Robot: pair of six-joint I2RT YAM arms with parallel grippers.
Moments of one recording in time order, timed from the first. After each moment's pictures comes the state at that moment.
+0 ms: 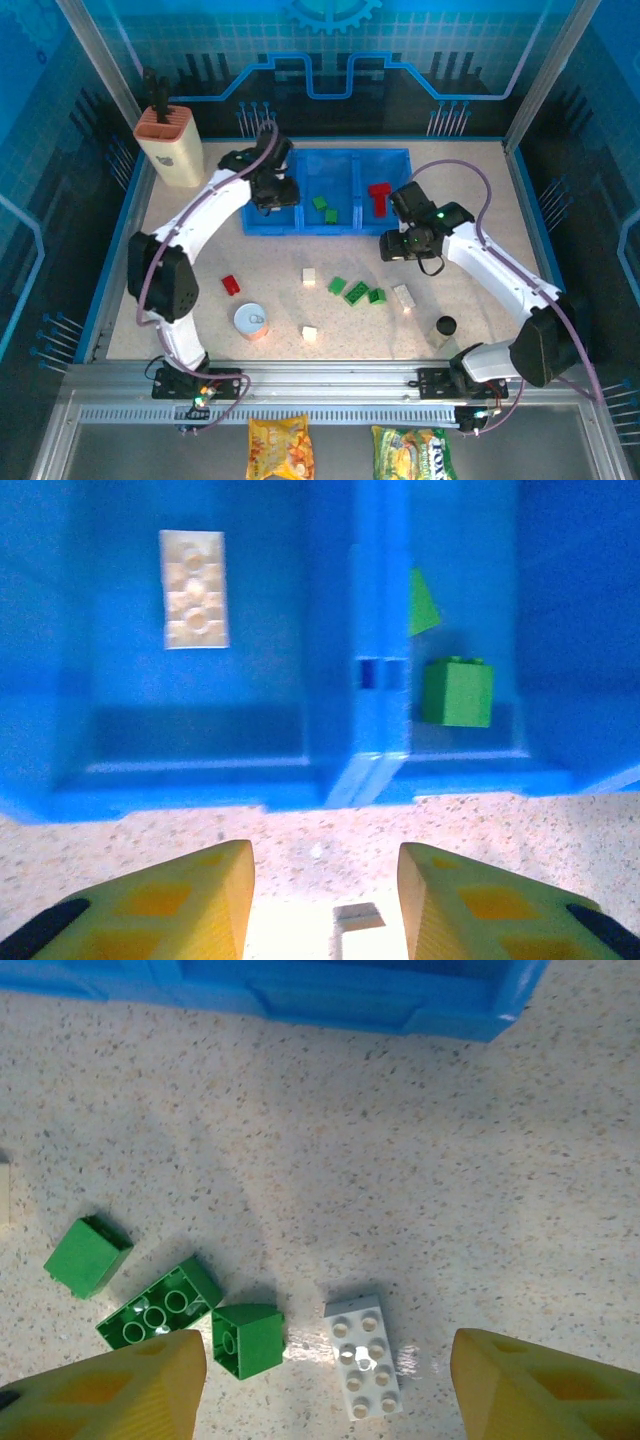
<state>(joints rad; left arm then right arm) -0.36 1.78 1.65 -0.95 0.01 -0.48 0.49 1.39 1.17 -1.01 0.09 0.39</state>
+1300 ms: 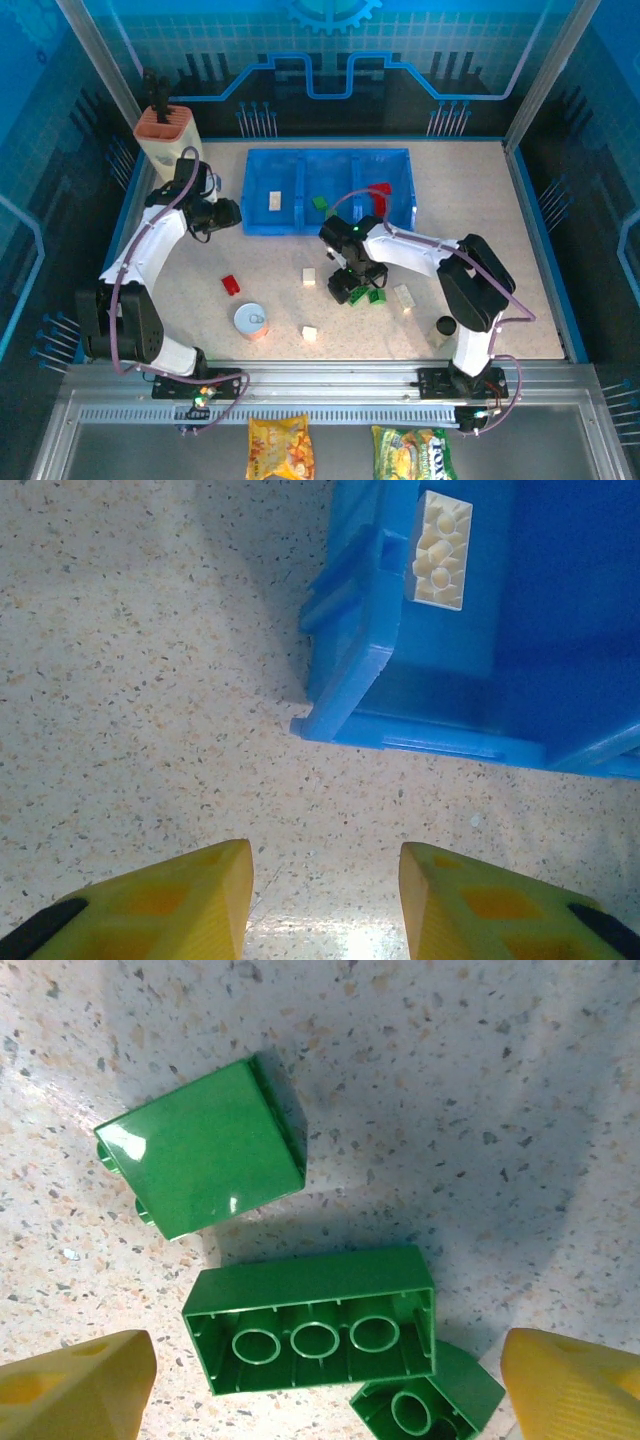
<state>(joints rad) 0.00 1.47 1.19 -0.78 0.19 -0.34 0.79 1.83 1.27 -1.00 0.03 0.18</state>
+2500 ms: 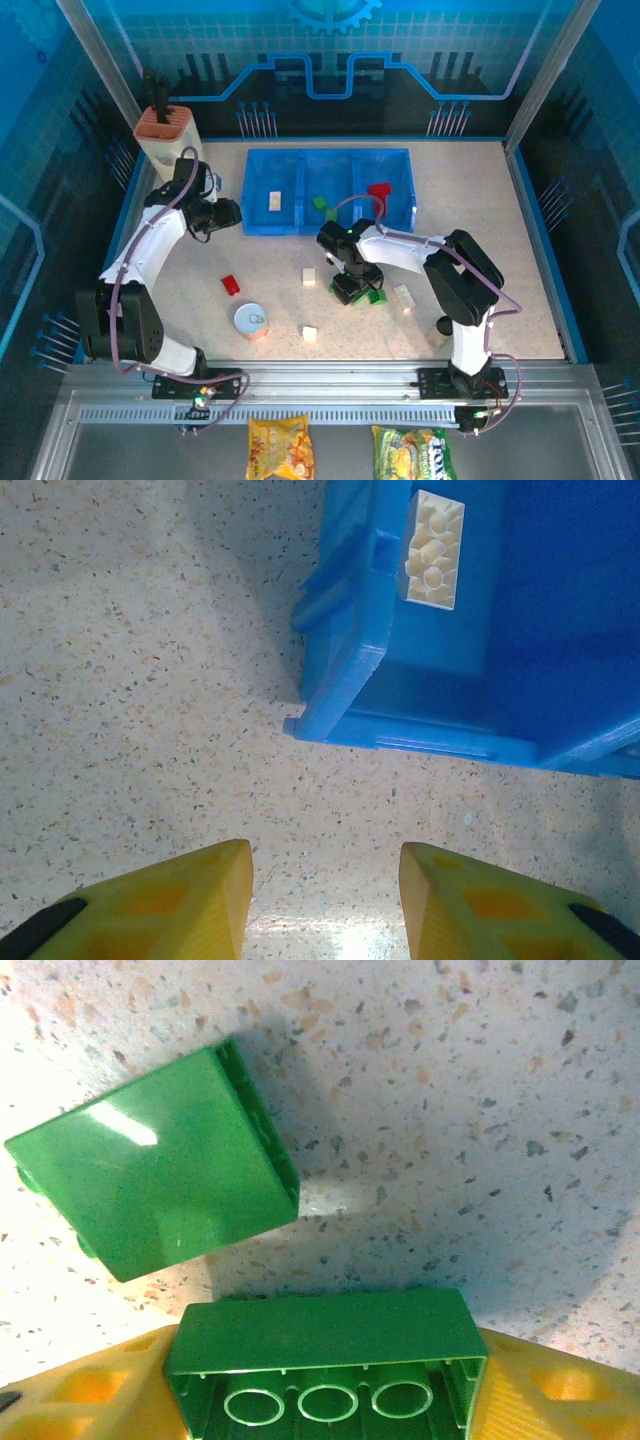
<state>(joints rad) 0.00 1.47 1.19 -0.77 0.20 -0.34 0.79 1.89 1.27 -1.00 0.03 0.18</state>
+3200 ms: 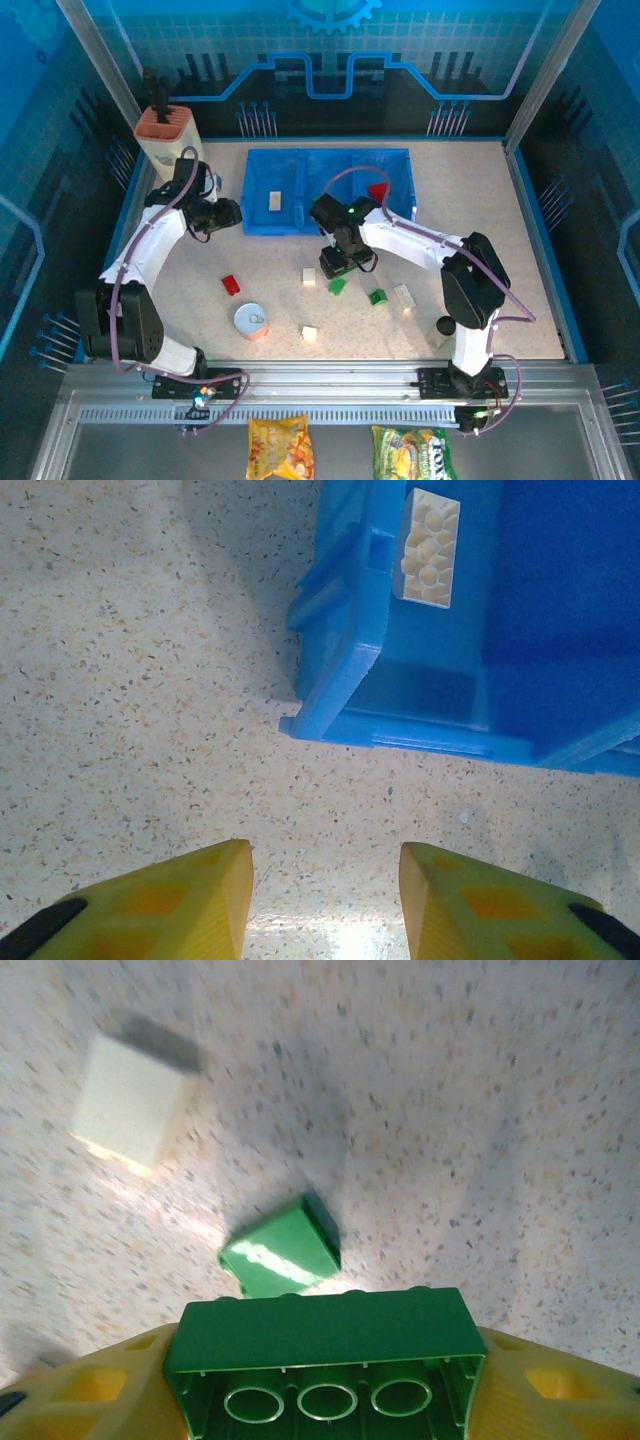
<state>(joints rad) 0.00 1.47 1.19 -0.77 0.22 -0.34 0.78 1.86 1.51 -1.07 0.03 0.35</state>
